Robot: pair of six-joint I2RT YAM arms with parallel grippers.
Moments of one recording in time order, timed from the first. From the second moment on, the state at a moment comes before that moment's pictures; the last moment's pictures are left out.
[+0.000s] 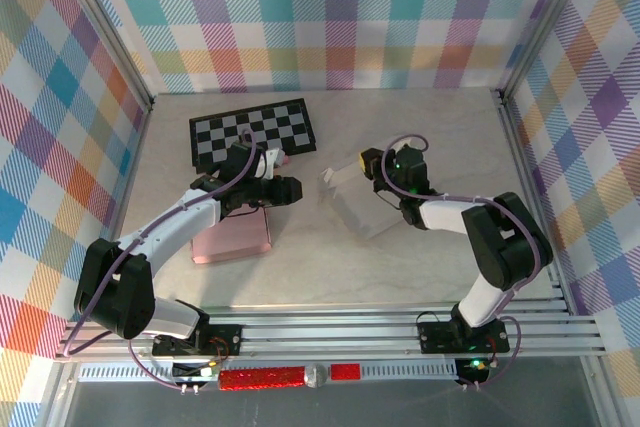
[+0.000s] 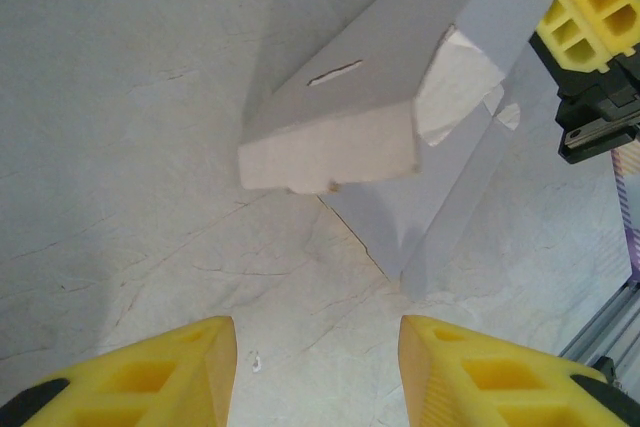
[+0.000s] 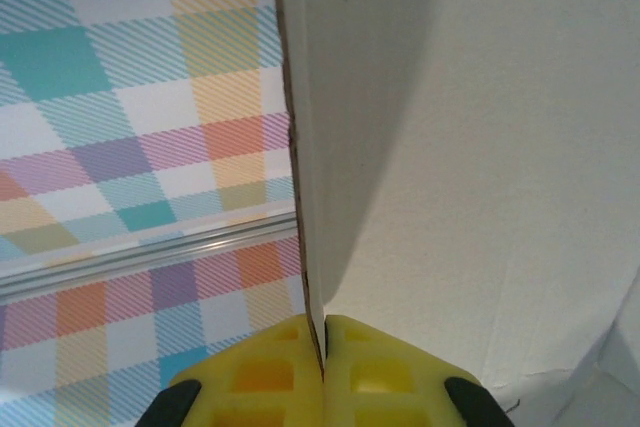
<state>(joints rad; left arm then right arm) -0.43 1.40 0.96 -0.39 0.40 -0.49 0.43 1.68 0.73 0.70 -0.18 1.59</state>
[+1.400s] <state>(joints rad) -0.45 1.76 1.12 -0.31 0.49 -0.06 0.43 1.68 0.72 0.69 -0.23 1.58</state>
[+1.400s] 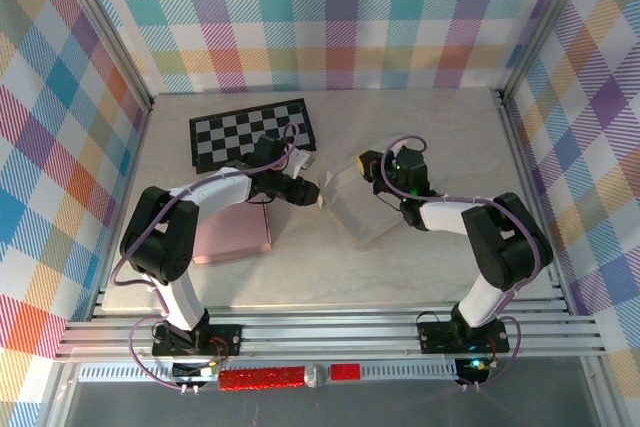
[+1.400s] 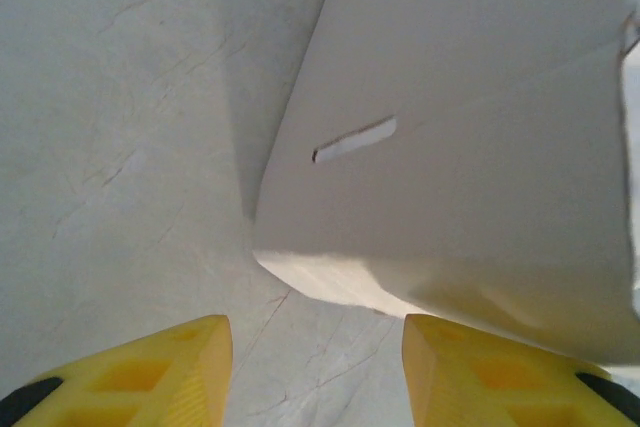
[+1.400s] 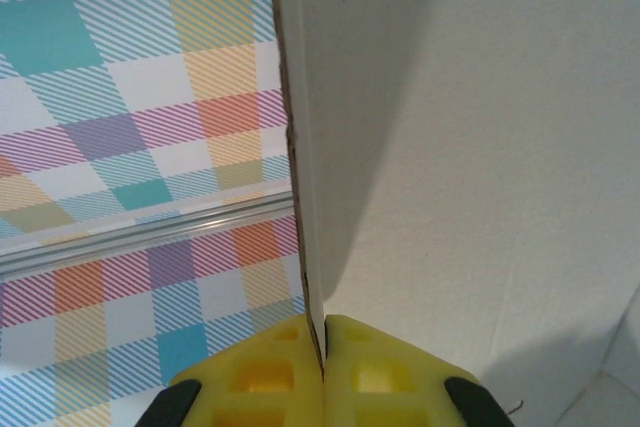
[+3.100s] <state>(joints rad) -0.56 1.80 1.12 -0.13 0.39 -0.12 0.43 1.69 0.77 0.67 -0.20 1.59</state>
